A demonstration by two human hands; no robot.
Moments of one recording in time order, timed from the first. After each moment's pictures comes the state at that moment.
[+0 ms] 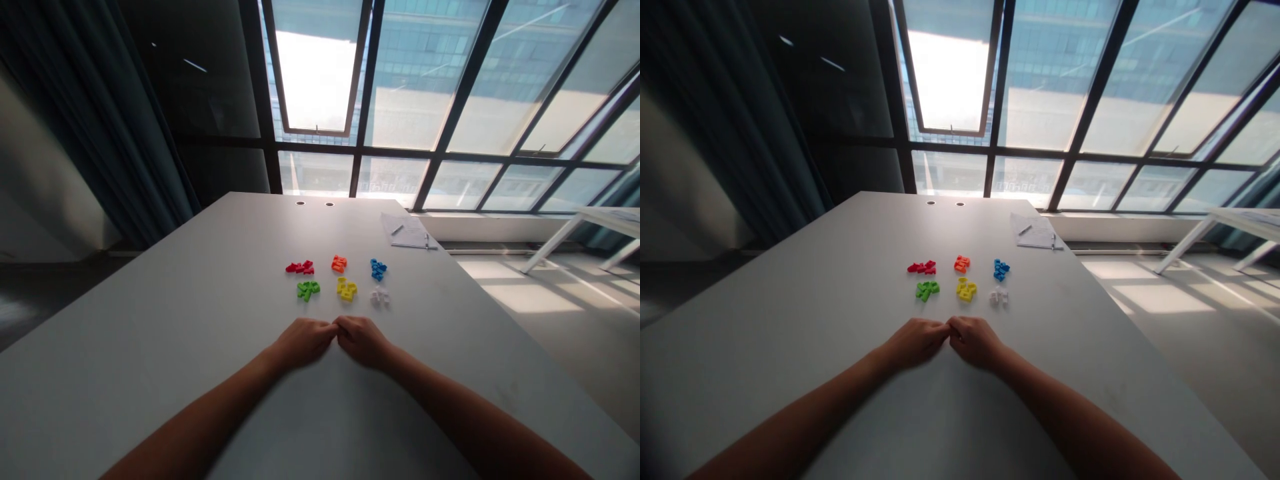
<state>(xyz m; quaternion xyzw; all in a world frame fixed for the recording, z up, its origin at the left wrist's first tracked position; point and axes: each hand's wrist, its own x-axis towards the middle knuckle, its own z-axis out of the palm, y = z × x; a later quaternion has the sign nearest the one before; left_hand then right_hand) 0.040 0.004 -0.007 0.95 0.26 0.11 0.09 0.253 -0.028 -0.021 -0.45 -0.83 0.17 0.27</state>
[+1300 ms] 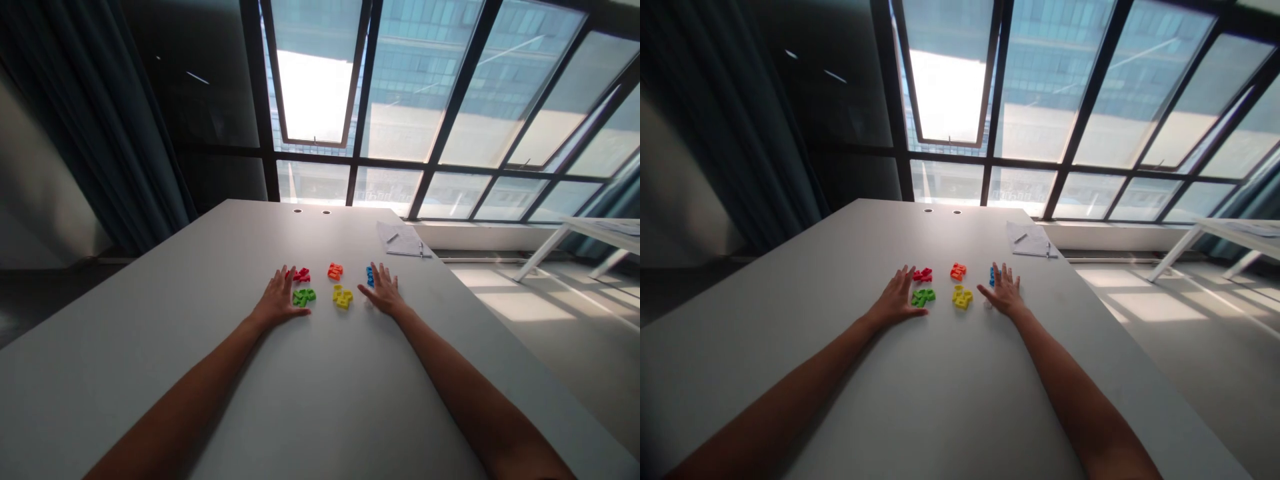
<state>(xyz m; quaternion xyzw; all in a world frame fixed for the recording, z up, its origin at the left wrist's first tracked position) -0.010 0.128 -0.048 0.84 0.50 0.21 0.05 0.354 0.091 -0.034 -0.72 -0.68 0.05 0.11</state>
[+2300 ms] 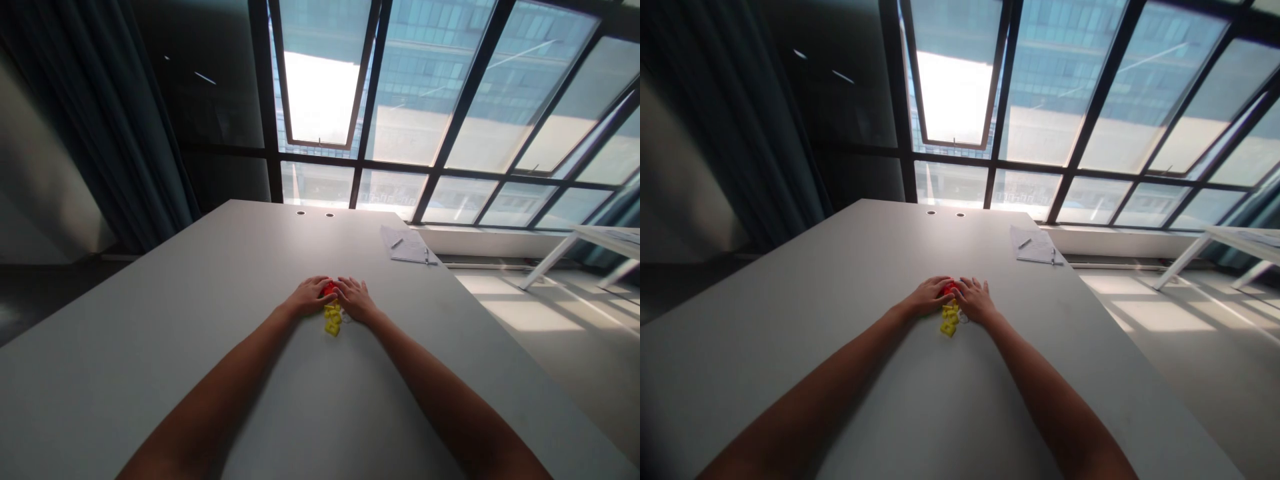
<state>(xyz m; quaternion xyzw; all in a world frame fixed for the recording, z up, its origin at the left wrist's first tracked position) 0.064 0.153 -0.025 0.90 0.38 0.17 0.14 0.272 0.109 -0.024 -0.60 -0.78 0.11 0.13</state>
